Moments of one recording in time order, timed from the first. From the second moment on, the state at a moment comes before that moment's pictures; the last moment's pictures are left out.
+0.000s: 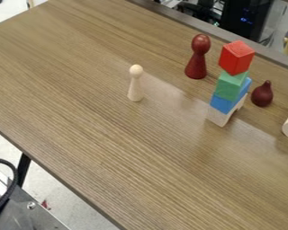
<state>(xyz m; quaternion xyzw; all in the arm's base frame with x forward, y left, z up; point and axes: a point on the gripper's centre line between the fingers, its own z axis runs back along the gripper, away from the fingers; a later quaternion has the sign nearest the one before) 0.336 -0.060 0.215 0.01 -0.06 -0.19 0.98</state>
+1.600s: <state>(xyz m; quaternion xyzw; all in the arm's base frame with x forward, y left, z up) 0.419 -0.129 0.121 0.00 -0.13 -0.35 0.93</state>
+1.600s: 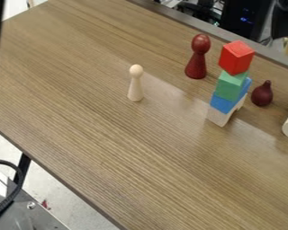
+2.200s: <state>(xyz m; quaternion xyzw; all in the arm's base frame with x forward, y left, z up) 0.428 -0.136 0.078 0.03 -0.08 -0.39 0.92</state>
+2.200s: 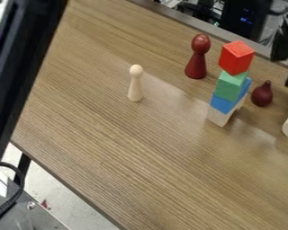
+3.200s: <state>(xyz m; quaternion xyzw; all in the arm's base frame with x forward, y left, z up) 0.416 -0.126 0.047 0.04 -0.06 -0.43 0.90</state>
